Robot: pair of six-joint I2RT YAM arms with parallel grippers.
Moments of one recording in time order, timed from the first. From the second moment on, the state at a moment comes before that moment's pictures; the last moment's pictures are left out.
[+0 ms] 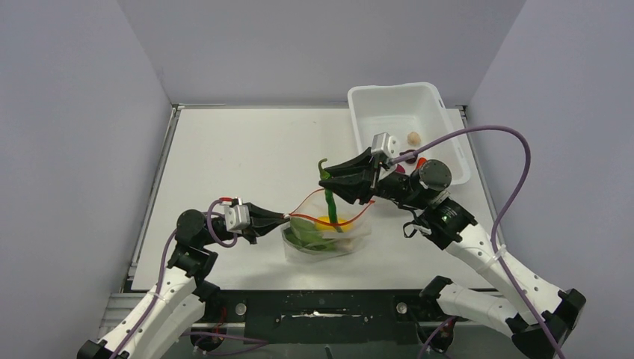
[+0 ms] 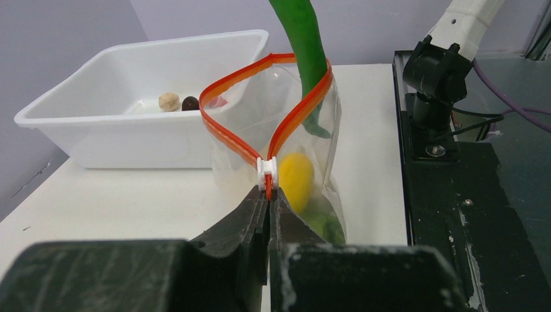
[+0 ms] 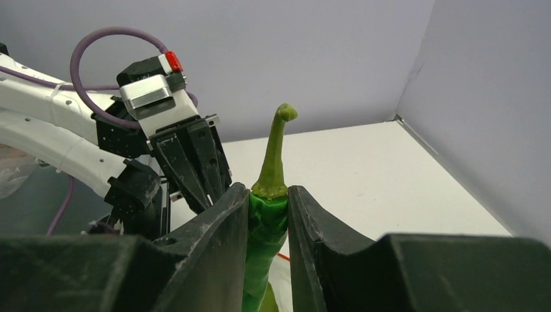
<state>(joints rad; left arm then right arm) -0.42 0.64 0.33 0.53 0.93 -0.06 0.72 0.95 0.96 0.21 -0.59 0.09</state>
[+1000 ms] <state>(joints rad) -0.42 0.63 0.30 0.58 0.99 -0.08 0.72 1.05 0.90 -0.07 -0.67 -0.20</state>
